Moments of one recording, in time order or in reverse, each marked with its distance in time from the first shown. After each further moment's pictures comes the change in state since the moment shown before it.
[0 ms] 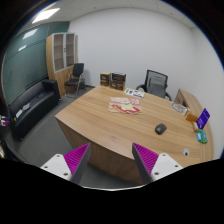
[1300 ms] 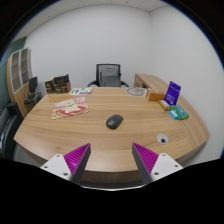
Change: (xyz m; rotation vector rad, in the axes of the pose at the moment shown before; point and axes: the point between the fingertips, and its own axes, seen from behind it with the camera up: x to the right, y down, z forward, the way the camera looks) arm 0.215 0.046 0.074 0.012 0.368 0.302
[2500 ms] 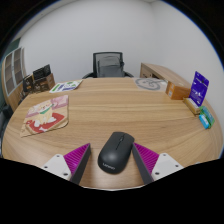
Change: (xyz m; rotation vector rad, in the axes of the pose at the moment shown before) arm -0.002 -0.041 0.282 -0.066 -0.032 0.026
